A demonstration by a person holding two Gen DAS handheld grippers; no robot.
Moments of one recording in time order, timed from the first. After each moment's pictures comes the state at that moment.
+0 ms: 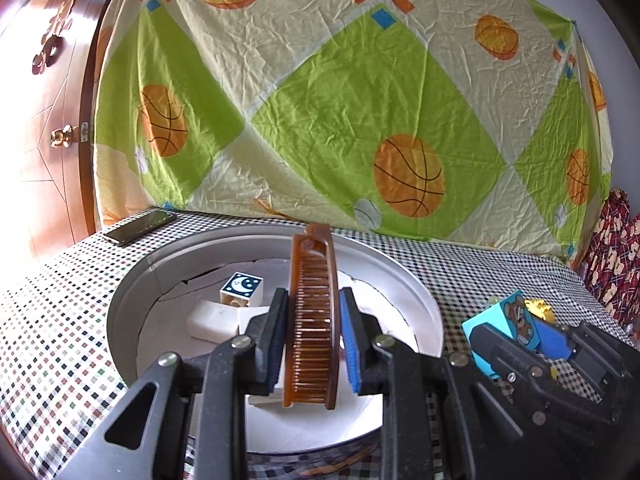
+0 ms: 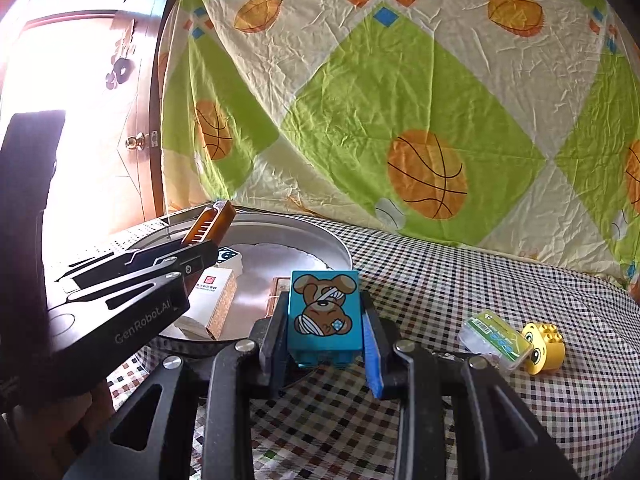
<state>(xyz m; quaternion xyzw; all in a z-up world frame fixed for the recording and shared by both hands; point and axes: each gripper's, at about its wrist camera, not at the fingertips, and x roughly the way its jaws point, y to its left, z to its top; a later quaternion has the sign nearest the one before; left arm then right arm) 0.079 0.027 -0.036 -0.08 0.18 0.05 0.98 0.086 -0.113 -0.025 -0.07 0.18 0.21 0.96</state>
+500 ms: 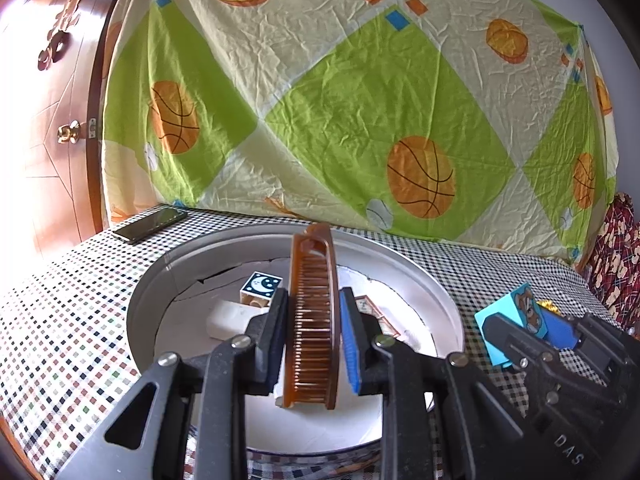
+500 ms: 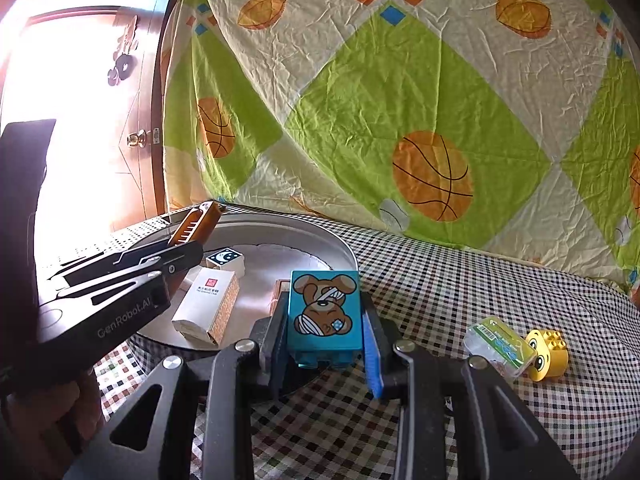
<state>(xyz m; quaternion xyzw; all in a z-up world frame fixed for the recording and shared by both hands) 0.077 0.044 -0.037 -0.08 0.19 0.06 0.98 0.092 -0.106 -0.020 -0.08 0.18 0.21 0.96</state>
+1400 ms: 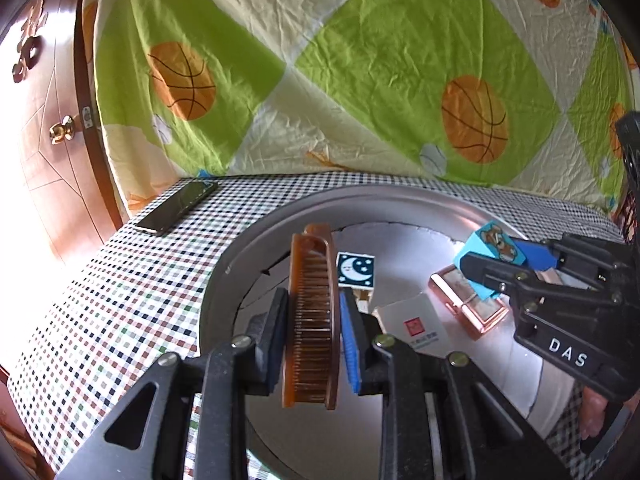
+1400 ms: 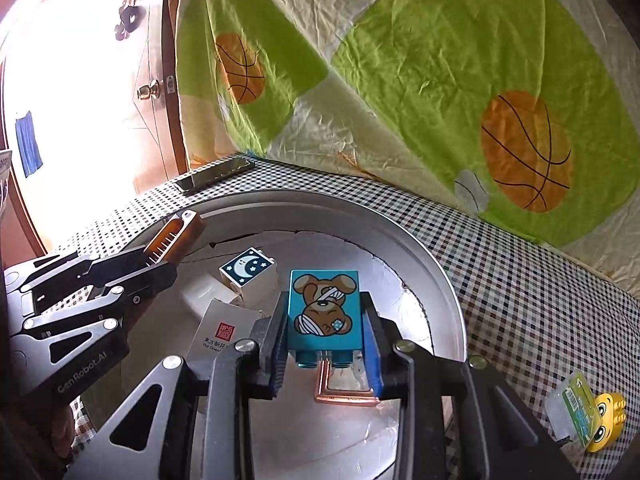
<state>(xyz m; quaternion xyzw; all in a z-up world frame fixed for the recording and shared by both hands) 0.129 0.109 -0.045 -0.02 0.30 0.08 0.95 0.196 -0.019 -0.030 -0.11 0.31 0.28 0.90</state>
